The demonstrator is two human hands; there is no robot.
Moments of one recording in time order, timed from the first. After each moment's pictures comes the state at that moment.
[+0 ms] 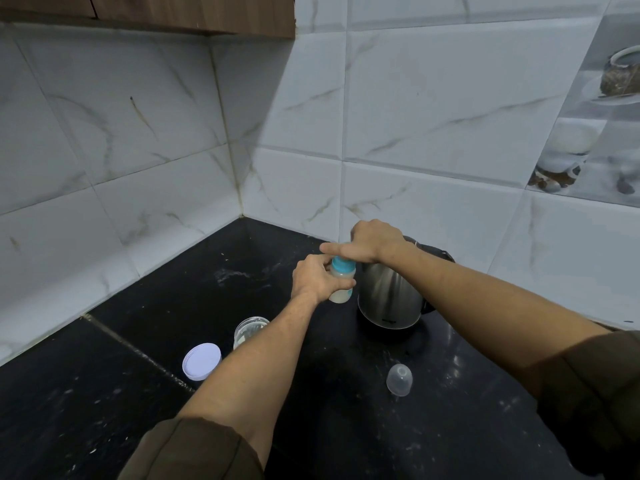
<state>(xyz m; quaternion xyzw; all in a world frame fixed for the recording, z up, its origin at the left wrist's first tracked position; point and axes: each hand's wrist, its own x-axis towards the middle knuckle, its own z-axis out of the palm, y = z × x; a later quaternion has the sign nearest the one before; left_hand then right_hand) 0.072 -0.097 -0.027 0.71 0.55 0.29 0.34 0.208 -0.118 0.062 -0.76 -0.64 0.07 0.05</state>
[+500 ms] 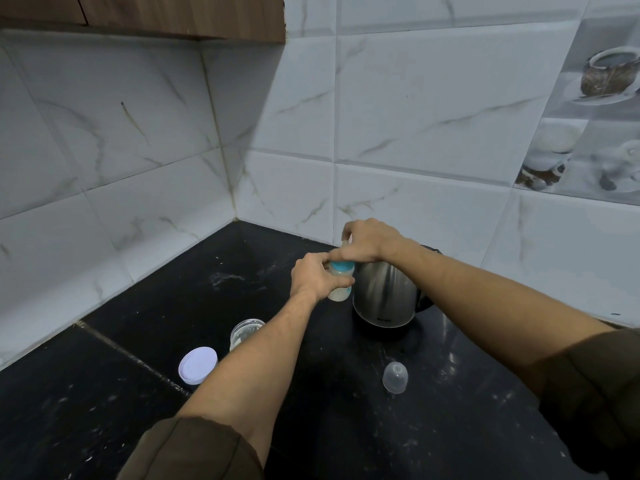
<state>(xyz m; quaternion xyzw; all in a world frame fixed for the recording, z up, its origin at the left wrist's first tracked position) 0.078 -0.101 -0.020 0.71 0.54 0.29 0.35 0.216 -0.129 0.070 -0.75 -0.65 0.07 0.05</state>
